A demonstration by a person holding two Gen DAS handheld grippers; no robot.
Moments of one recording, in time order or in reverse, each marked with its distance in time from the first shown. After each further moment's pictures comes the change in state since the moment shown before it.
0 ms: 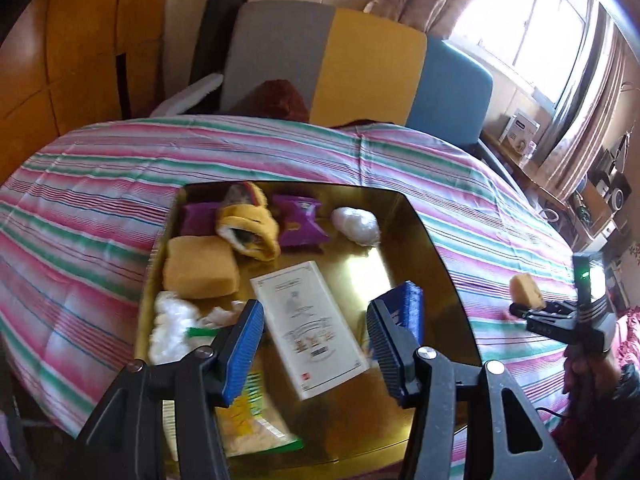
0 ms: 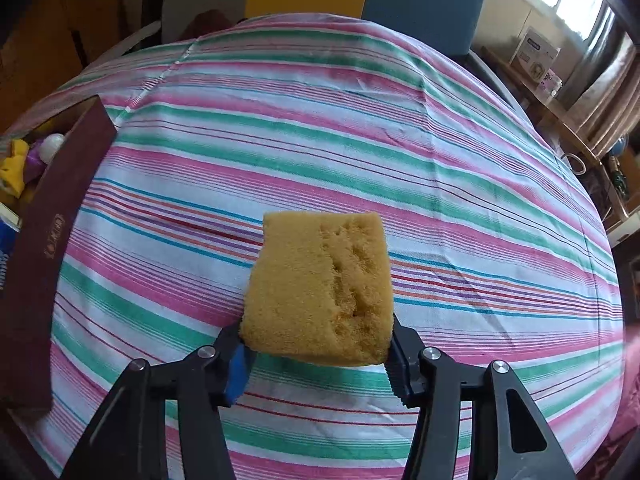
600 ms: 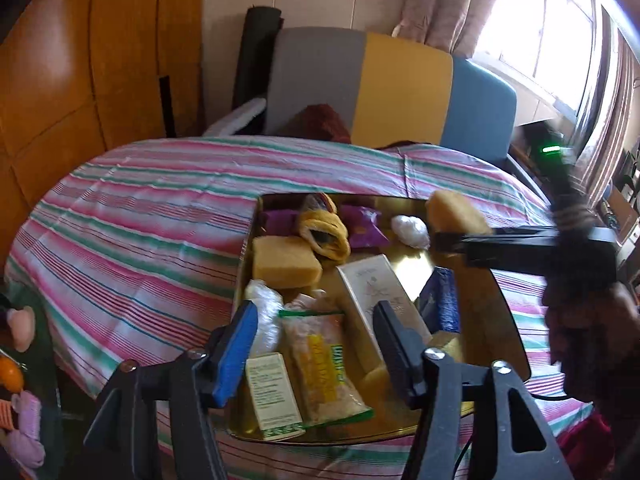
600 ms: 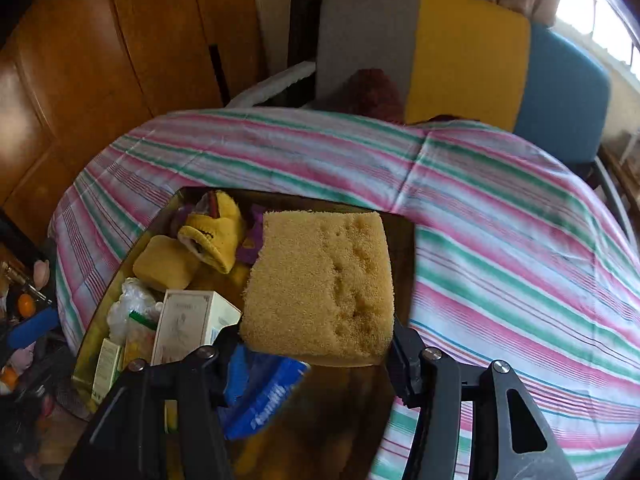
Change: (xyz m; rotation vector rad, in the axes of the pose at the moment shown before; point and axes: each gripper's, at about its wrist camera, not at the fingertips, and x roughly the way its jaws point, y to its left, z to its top) left arm -0.044 0.035 -0.024 0.002 -0.098 0.145; right arm -0.056 0.218 0.083 -0.217 -0.148 0.324
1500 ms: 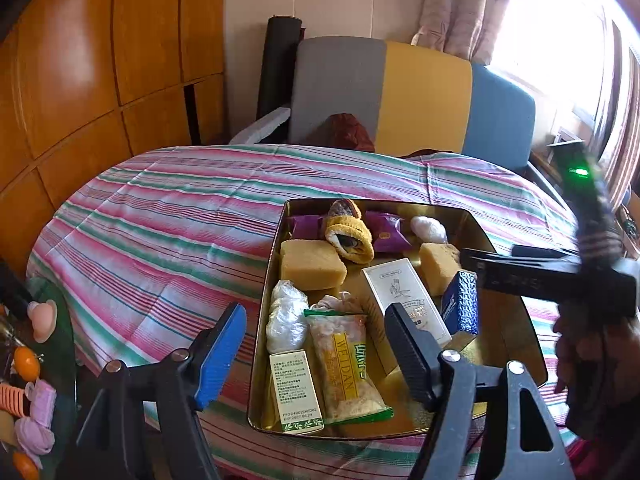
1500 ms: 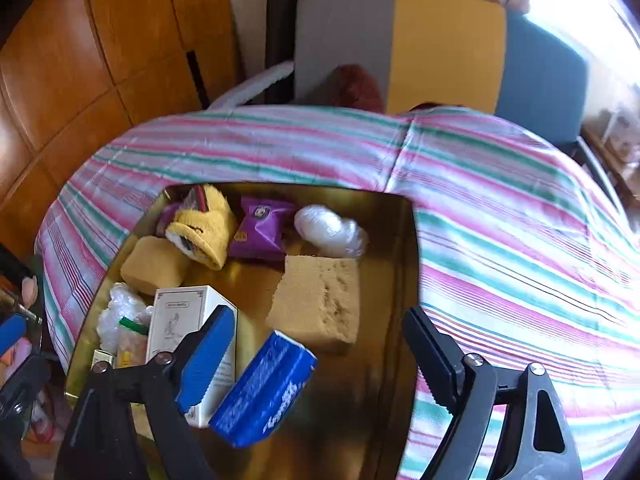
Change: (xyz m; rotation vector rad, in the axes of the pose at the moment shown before) left arm -0.009 0.000 -0.006 -0.026 -0.026 0.092; right arm -0.005 0.002 -0.021 0.081 -0.055 -0.060
